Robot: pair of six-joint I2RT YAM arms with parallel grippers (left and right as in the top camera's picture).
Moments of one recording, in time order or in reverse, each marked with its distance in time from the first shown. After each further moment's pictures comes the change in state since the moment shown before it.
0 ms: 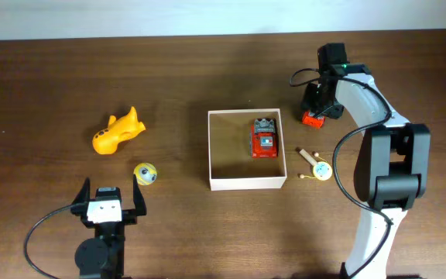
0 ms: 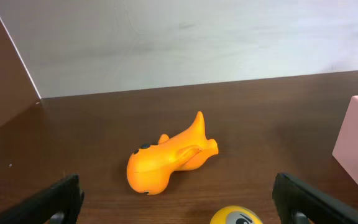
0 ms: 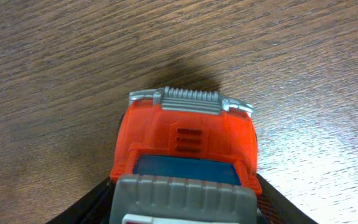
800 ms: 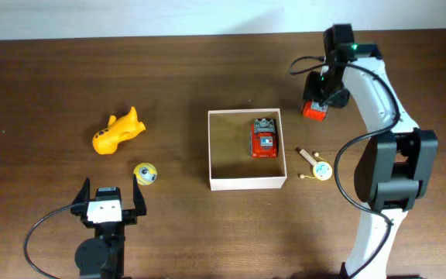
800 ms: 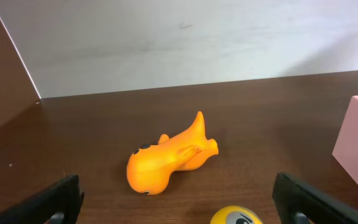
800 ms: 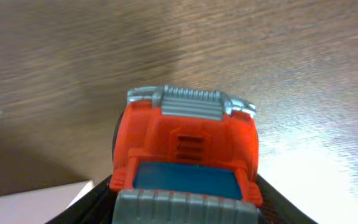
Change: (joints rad) left arm 0.000 0.000 0.000 0.000 0.000 0.000; right arm 0.000 -0.008 0.250 -0.296 -0.074 -0.074
